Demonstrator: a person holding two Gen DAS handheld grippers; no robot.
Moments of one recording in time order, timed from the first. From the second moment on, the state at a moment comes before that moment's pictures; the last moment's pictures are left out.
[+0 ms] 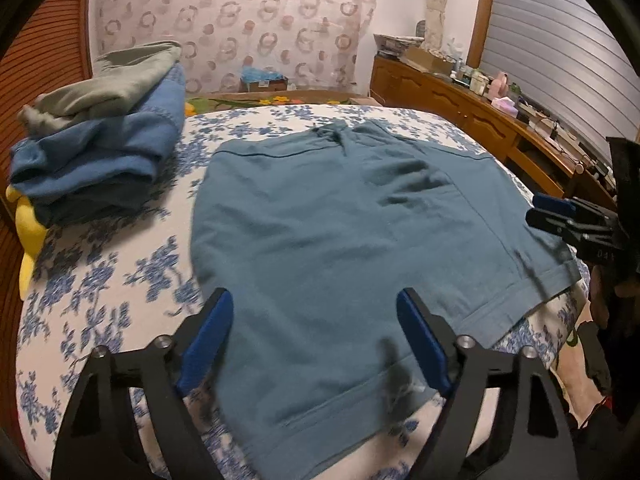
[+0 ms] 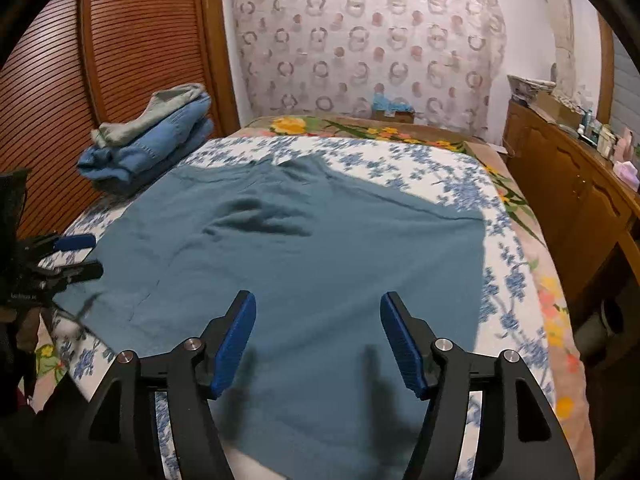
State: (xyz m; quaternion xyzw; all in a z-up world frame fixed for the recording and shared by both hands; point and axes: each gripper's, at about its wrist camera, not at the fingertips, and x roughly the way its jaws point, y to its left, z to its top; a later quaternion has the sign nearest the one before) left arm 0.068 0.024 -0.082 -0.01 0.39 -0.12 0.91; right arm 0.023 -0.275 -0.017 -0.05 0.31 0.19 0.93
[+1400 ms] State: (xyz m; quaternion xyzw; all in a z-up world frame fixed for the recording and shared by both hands) left arm 0.042 0.023 -0.076 0.01 0.37 -0.10 0.92; right arm 0.017 -0.274 -0.040 -0.02 0.30 0.20 0.93
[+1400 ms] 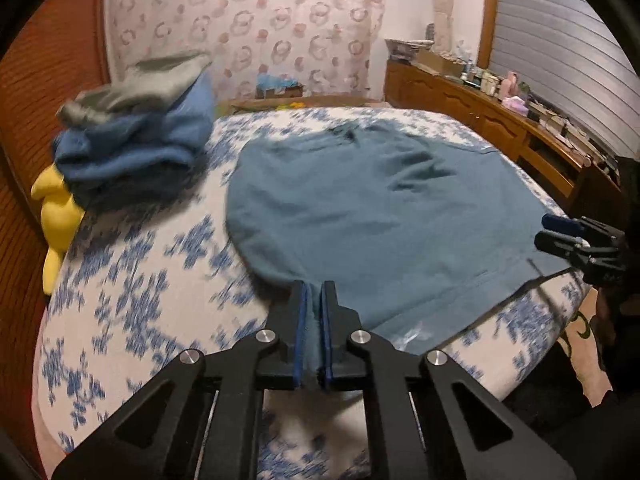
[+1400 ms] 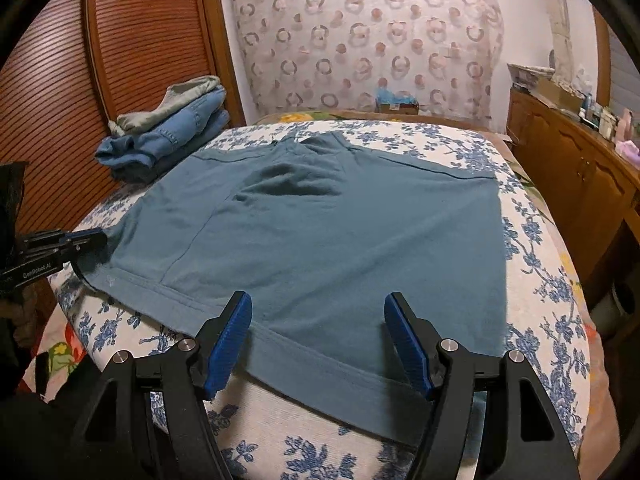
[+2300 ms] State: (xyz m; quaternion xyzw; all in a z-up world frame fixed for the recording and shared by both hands) left arm 0.089 -0.129 0.004 0.10 0.31 -0.24 0.91; right arm -0.016 -0.326 -0.035 0.03 0.29 0.17 0.94
